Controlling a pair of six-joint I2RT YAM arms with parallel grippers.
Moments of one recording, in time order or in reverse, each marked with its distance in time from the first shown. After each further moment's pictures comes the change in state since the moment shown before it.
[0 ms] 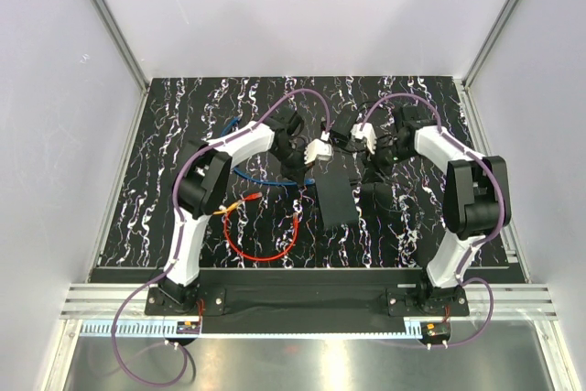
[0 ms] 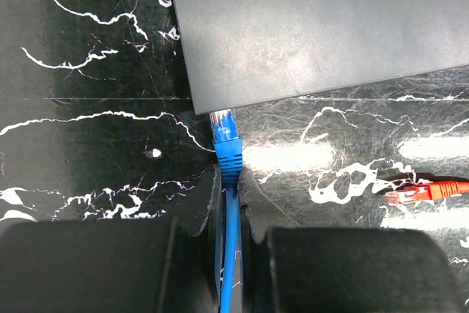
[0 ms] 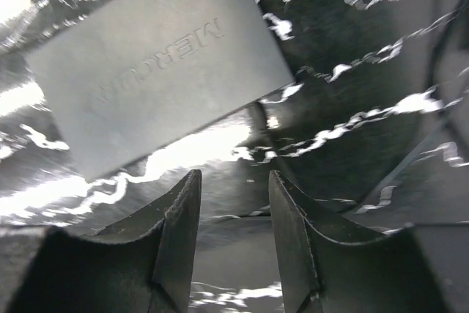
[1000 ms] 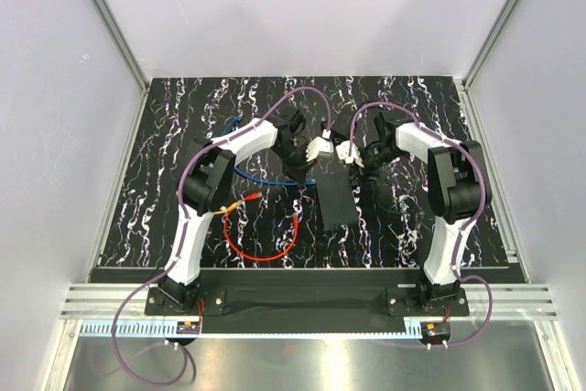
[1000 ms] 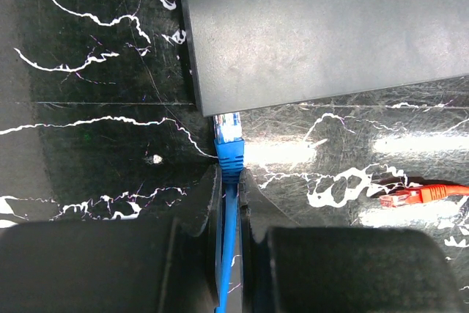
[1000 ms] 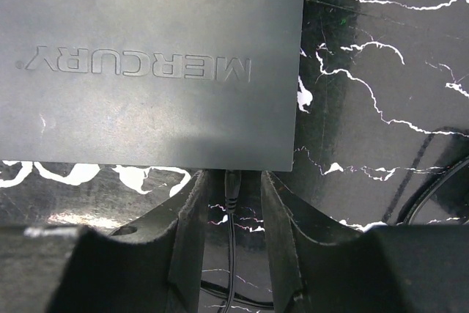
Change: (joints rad) left arm 0.002 0.063 0.097 -0.087 0.011 -0.025; right arm 0.072 0.158 0.090 -0.060 -0.024 -0.601
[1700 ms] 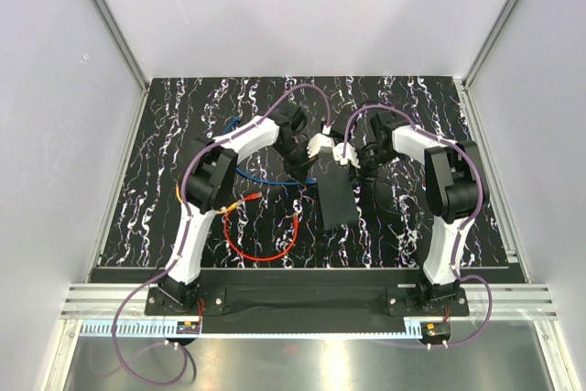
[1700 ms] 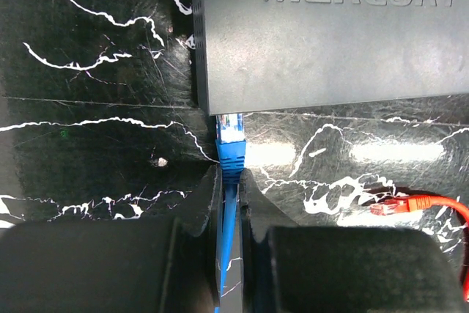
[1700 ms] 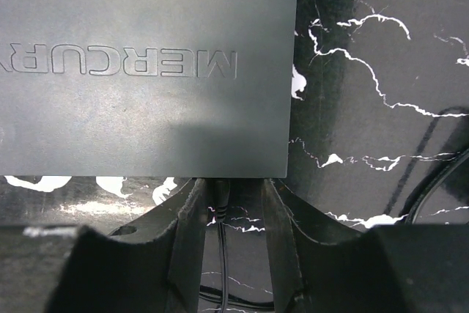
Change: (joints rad) left arm 0.003 0.040 0.068 -0.040 0.014 -0.078; right arm 0.022 0.009 -0.023 0.094 0.080 0.086
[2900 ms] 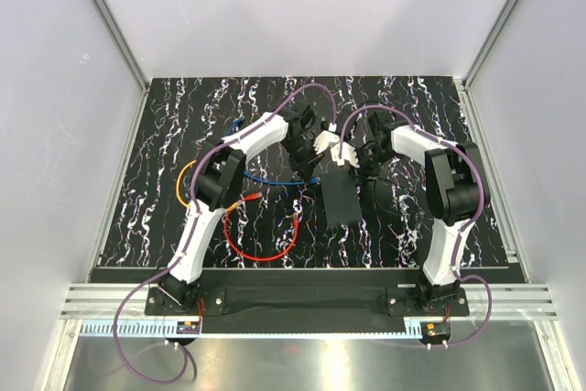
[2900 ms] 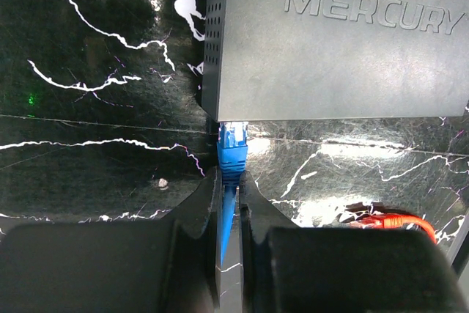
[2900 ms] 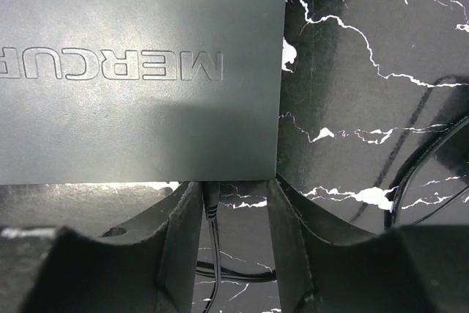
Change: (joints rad) left arm -0.030 0.103 0.188 -0.126 -0.033 -0.120; right arm 0.019 -0.019 -0.002 0.018 0.114 0.038
